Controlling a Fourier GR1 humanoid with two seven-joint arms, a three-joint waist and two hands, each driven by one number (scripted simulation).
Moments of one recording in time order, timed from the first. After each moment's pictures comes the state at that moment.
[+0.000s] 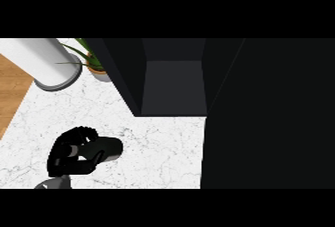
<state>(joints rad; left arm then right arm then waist) -0.08 0.12 0.18 -1.05 0.15 -0.36 -0.61 -0.09 -0.13 -0.01 -2.42 -0.22 0.14 0.60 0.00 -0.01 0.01</state>
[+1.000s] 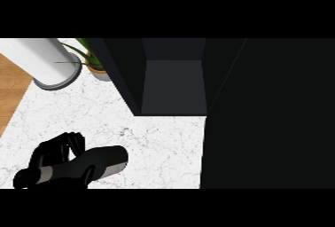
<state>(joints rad) 0.14 0.04 0.10 -1.60 0.17 -0.21 -0.45 -0.10 -0.12 0.01 -2.42 -0.22 0.13 0.61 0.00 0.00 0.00</state>
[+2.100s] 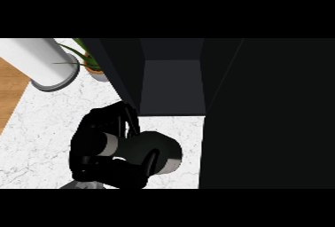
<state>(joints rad) -0.14 0.00 -0.35 -1.90 0.11 0.28 0.05 -0.08 -0.11 -0.01 -2.41 -0.23 0.16 0.59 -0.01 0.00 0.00</state>
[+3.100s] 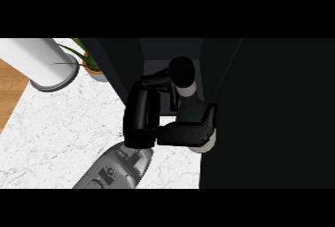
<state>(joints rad) -0.55 0.00 -0.51 -1.64 0.07 0.70 0.15 -0.09 -0.12 -0.04 -2.41 -0.25 0.18 0.62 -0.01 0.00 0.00</state>
